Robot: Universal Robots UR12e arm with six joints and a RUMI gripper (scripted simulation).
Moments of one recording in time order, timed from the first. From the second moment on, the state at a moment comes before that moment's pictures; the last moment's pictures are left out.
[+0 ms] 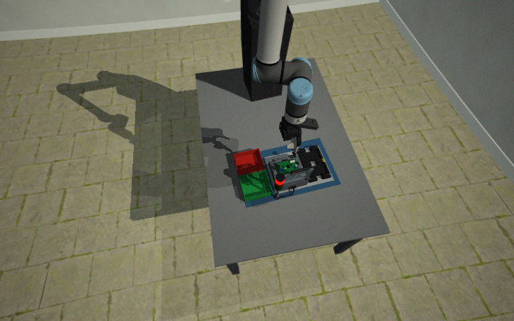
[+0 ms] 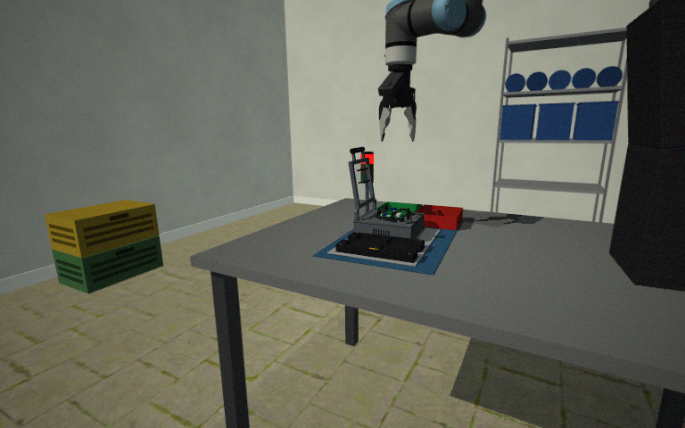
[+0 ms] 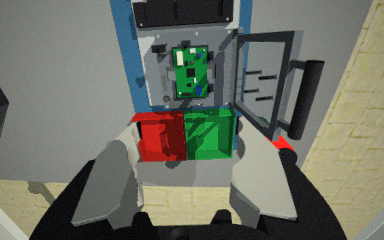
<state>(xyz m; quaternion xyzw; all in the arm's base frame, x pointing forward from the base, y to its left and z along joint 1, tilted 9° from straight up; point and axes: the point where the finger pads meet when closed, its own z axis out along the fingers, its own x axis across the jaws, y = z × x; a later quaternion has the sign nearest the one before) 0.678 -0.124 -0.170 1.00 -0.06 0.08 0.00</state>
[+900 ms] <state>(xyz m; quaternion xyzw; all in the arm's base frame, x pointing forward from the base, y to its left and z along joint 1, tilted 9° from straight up) 0.695 -0.122 -0.320 1.00 -0.06 0.07 0.00</state>
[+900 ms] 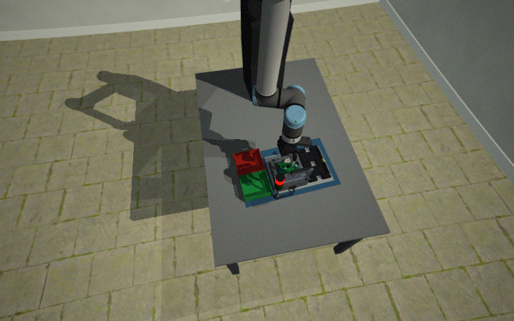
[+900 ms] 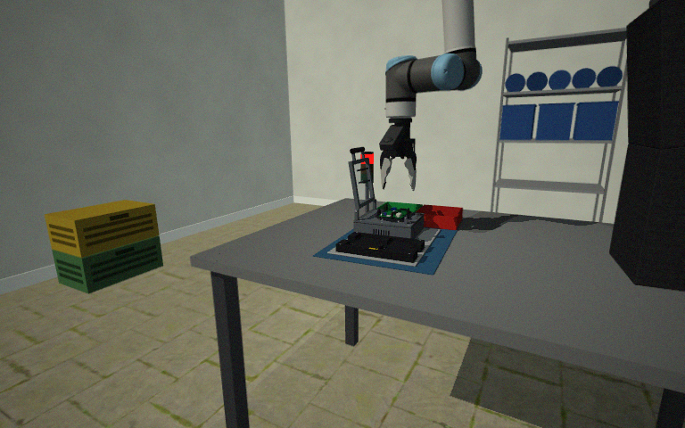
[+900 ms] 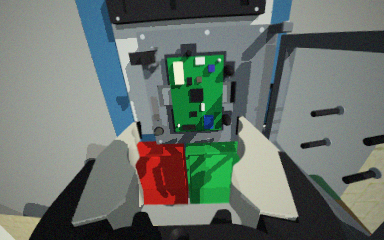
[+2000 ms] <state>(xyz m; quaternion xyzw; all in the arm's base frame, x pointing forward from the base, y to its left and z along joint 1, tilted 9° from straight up) 0.706 -0.126 -0.348 1.00 -0.06 0.08 0.00</state>
